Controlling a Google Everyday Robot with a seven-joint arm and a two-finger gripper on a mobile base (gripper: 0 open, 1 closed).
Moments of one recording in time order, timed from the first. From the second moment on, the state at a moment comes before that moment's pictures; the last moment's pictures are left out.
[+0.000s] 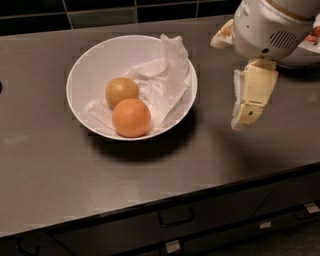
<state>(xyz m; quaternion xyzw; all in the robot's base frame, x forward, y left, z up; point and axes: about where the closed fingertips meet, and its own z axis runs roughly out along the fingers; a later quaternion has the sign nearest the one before) 0.456 -0.121 0.995 -0.71 0.69 0.02 0.17</state>
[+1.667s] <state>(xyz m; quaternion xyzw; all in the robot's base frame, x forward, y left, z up) 0.489 -0.044 0.992 -0.66 0.72 0.07 0.20</state>
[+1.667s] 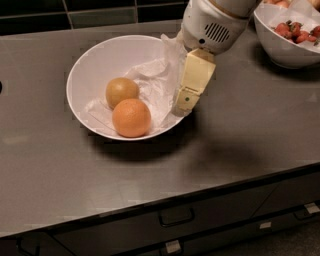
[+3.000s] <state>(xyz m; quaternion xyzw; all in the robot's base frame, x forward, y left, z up) 0.525 0.020 0.947 -0.54 0.81 0.07 0.22</state>
